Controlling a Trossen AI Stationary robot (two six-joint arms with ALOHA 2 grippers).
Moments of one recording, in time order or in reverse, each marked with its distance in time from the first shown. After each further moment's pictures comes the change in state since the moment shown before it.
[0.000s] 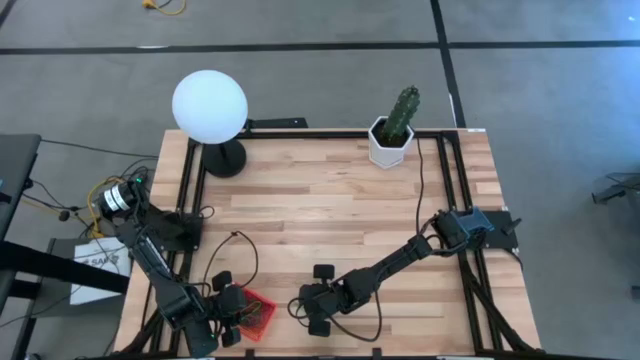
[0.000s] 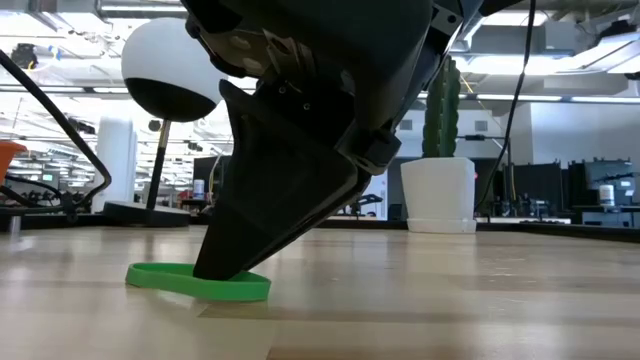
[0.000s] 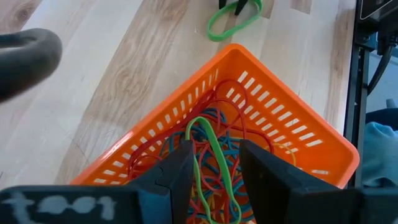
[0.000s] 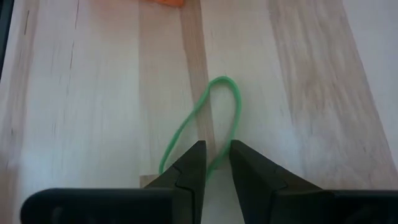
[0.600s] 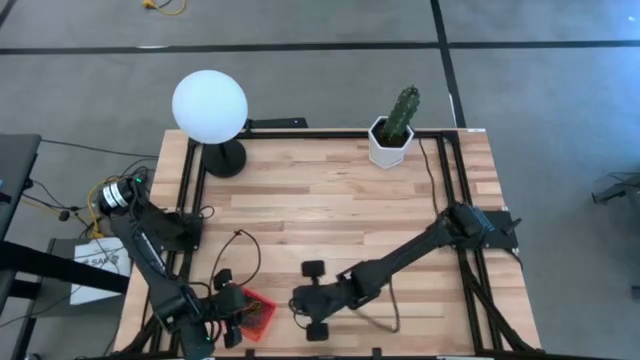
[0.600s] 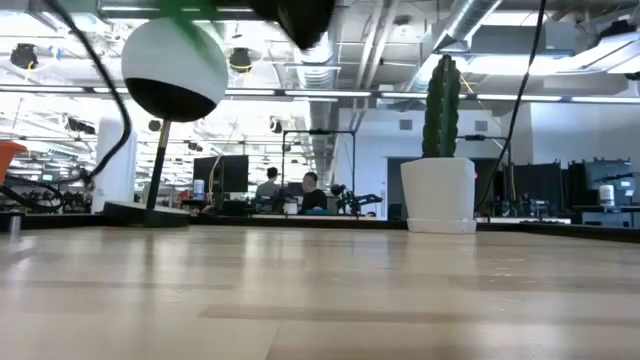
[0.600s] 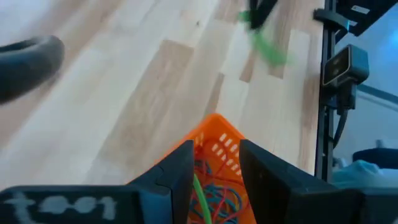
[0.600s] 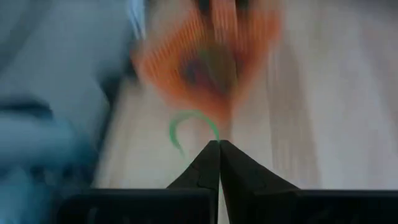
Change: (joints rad) left arm 0.000 -0.028 0.079 -0.055 -0.162 0.014; right arm 0.003 -0.140 0.059 0.026 0.004 -0.199
